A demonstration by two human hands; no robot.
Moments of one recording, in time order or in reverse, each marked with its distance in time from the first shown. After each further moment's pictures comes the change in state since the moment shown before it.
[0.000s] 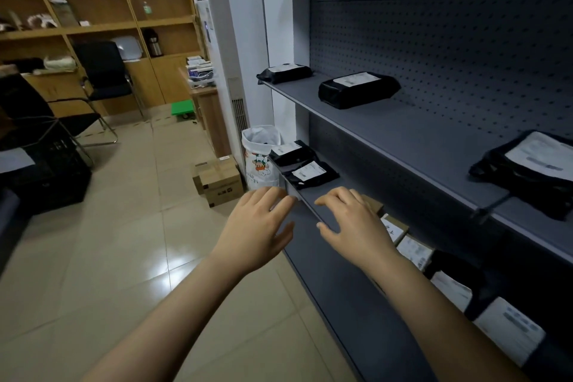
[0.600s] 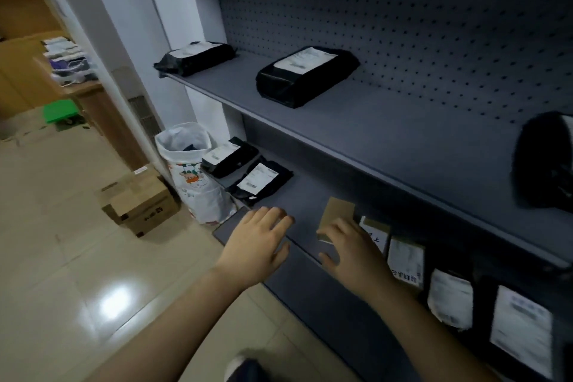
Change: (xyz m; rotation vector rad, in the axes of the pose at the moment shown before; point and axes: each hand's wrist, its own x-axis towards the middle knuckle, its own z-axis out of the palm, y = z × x) left_hand 0.150 -0.102 0.201 -0.247 -0.228 0.290; right_hand 0.099 0.118 0.111 0.001 -0.112 0.417
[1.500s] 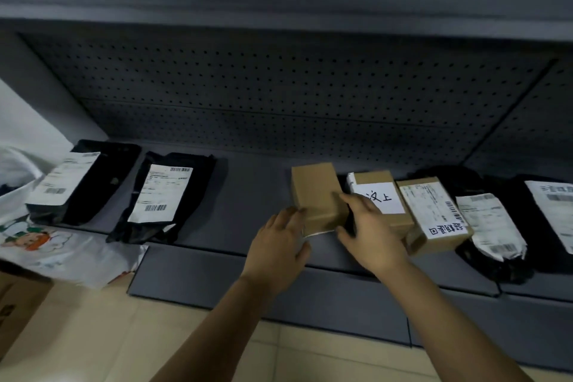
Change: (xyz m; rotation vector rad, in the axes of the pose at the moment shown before) left_hand 0.119 -0.076 0.286 -0.457 -0.315 0.228; right_hand 0.090 0.128 0.181 0.086 0.225 0.793
